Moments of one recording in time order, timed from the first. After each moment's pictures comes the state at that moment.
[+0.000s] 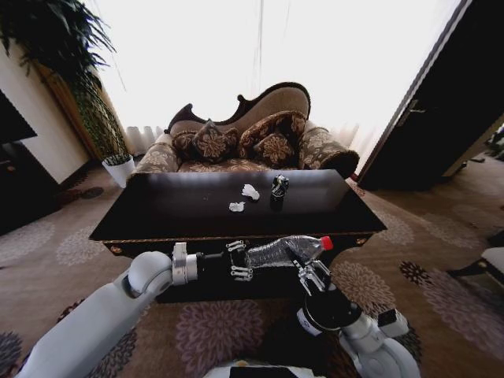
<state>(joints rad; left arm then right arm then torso) 0.98 -0.79 -0.18 -2.16 -0.71 0.22 0.64 -1.79 1.05 0.60 2.22 0.94 0.26 -0.56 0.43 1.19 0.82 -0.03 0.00</state>
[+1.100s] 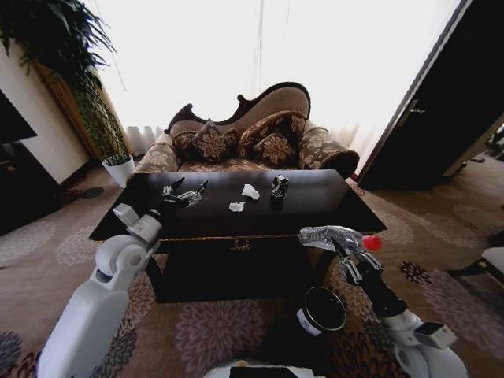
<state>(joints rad) 1.03 -1.00 -0.54 -2.11 -0.86 0.32 0.12 -1.82 1.17 0.97 2.08 0.50 0.61 -0.56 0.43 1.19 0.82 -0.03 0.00</state>
